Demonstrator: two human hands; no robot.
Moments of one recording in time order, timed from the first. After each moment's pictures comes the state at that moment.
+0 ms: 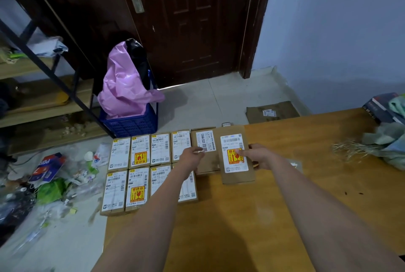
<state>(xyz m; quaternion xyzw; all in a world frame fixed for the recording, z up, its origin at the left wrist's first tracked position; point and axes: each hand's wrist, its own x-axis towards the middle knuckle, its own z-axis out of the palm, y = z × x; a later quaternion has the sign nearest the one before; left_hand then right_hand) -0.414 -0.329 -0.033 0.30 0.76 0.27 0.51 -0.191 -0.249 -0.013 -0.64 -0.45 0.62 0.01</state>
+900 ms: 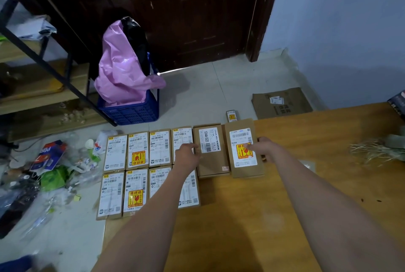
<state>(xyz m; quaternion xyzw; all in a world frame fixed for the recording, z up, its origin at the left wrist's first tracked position) -0.442 -0.295 -0.081 0.42 0.81 0.18 0.36 -0.210 -0.194 -0.037 -0.69 -0.44 0.57 -0.03</state>
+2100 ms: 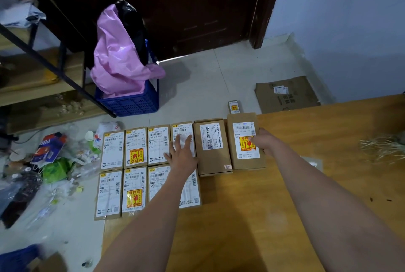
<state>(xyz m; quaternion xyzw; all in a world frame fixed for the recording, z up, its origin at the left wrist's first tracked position) -0.449 -0.297 -0.111 0.45 0.85 0.01 0.29 -0.220 -0.162 -0.094 -0.69 -0.42 0.59 0.01</state>
